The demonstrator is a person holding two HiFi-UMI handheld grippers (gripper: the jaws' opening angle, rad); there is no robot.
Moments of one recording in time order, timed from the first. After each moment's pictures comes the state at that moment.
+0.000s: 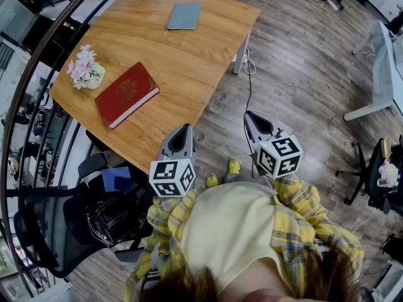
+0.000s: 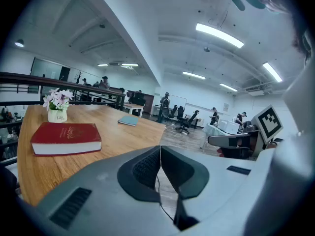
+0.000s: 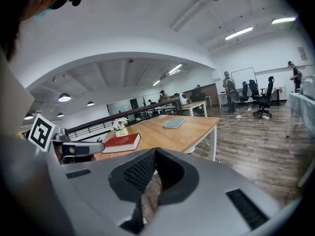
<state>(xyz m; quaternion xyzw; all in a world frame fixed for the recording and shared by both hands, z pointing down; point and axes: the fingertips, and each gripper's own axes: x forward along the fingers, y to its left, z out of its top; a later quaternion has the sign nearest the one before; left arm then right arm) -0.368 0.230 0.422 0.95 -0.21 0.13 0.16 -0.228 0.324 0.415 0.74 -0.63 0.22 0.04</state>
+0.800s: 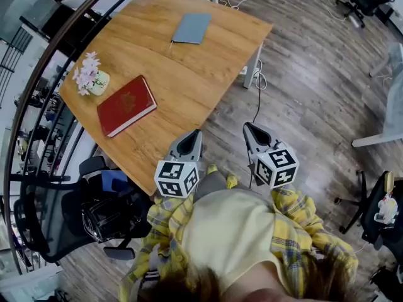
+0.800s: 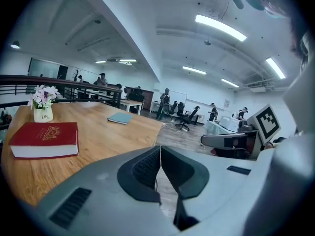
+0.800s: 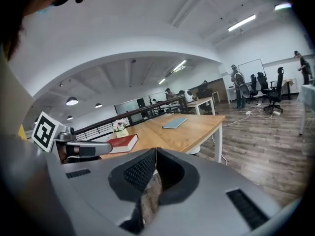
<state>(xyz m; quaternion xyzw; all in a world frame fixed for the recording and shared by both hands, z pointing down) -0.267 0.229 0.431 0.95 -0.21 0.15 0.16 -0.149 0.302 0.428 0.71 -0.67 0.23 0.03</state>
